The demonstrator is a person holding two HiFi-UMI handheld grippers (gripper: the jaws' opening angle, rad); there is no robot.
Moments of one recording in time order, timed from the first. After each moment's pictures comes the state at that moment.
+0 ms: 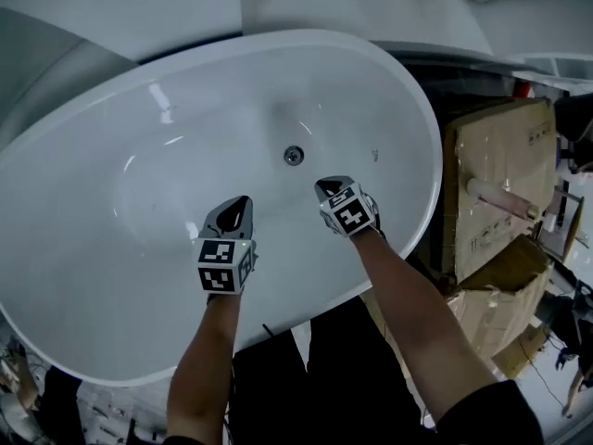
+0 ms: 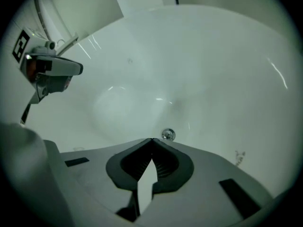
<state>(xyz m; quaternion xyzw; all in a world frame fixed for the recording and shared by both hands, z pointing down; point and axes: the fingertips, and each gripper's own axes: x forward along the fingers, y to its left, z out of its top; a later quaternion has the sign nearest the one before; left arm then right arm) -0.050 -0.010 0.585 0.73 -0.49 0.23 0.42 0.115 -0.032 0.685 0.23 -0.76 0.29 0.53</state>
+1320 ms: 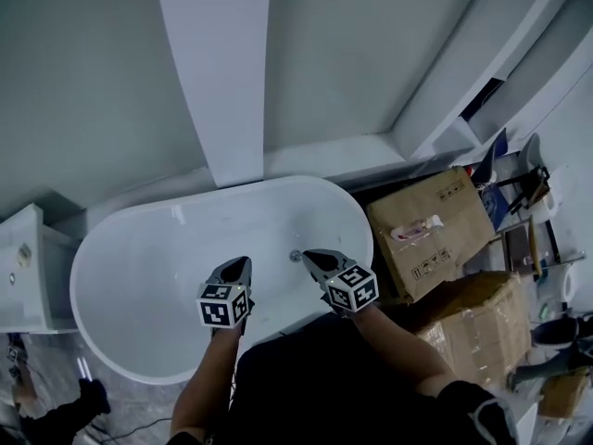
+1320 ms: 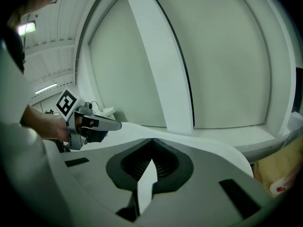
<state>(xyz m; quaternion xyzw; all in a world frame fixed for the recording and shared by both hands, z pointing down) -0.099 0.088 0.162 0.79 -0.51 0.14 0.31 0.036 0.071 0.154 0.30 -0.90 0.22 0.21</state>
